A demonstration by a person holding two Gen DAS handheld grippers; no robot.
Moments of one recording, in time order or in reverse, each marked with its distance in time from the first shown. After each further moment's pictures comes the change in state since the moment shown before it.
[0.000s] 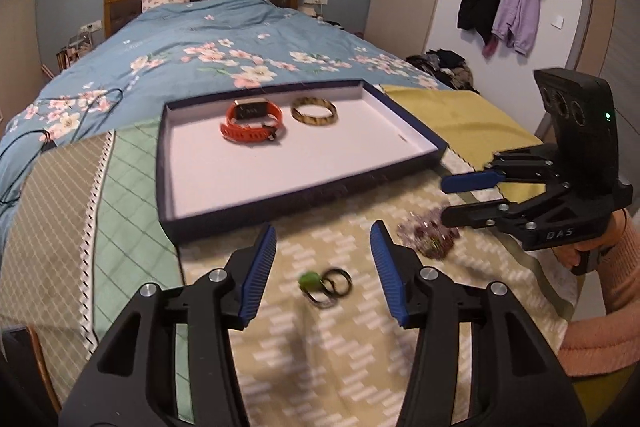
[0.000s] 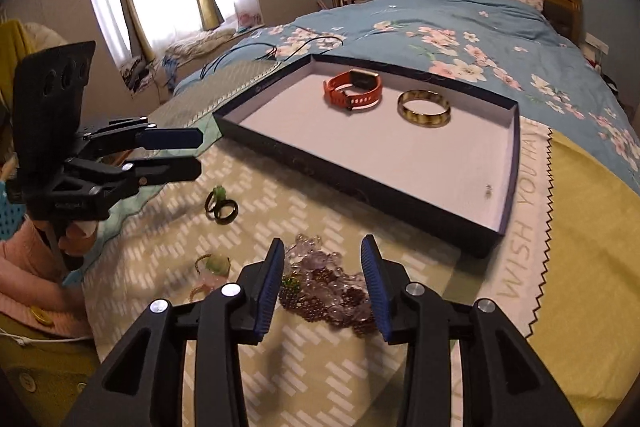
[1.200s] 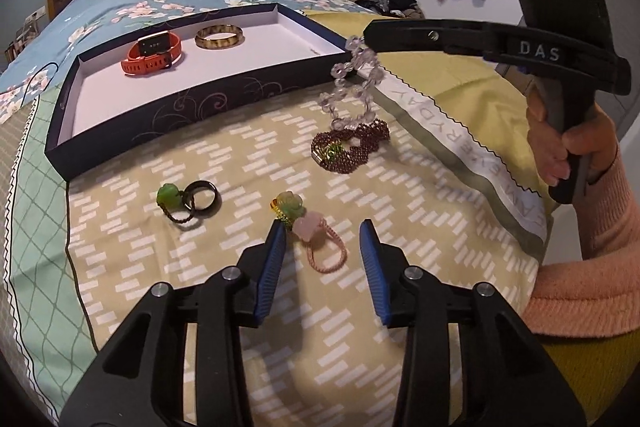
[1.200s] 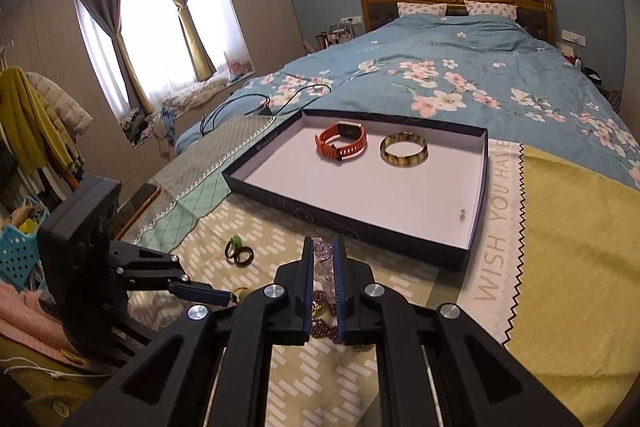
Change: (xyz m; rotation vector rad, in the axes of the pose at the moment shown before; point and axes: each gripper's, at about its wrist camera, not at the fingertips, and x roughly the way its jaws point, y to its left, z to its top) left arm 0.033 -0.058 -0.040 0.086 0.187 -0.146; right arm -0.050 -0.007 0.002 0.116 -0.179 0.019
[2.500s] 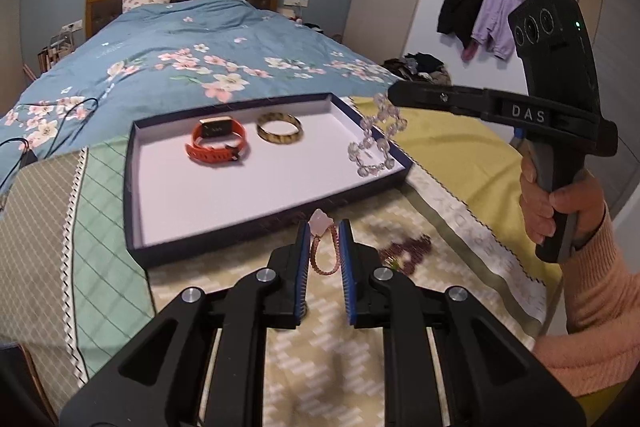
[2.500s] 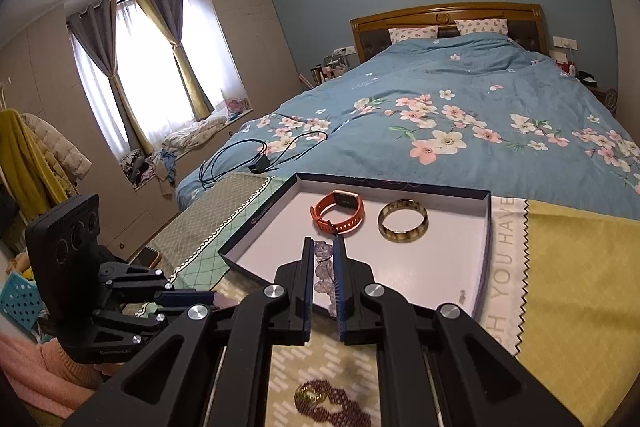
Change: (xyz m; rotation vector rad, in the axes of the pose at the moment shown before) left arm -0.051 0.045 0.056 -0.073 -0.207 0.073; right arm 0.015 -0.013 0.060 0.057 -0.110 0.016
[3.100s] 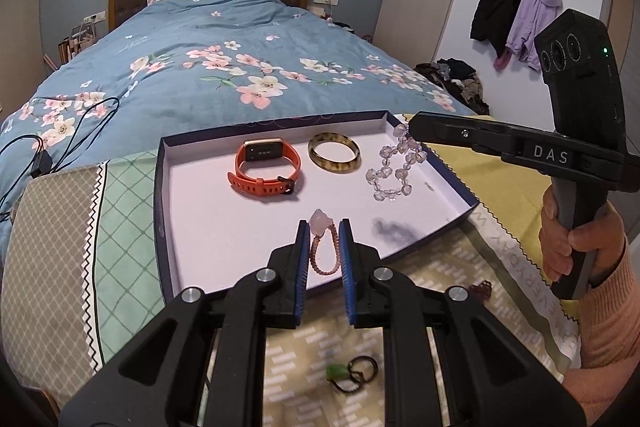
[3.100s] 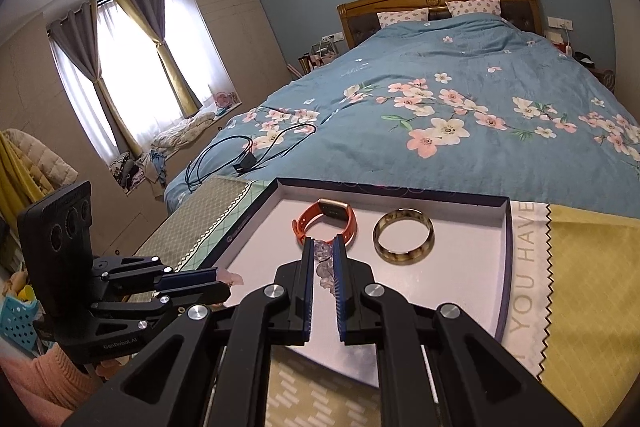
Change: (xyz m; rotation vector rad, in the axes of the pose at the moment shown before) left arm 0.040 0.045 0.039 -0.050 0.016 0.086; right arm 0.054 -0.015 0.019 0.058 0.044 -0.018
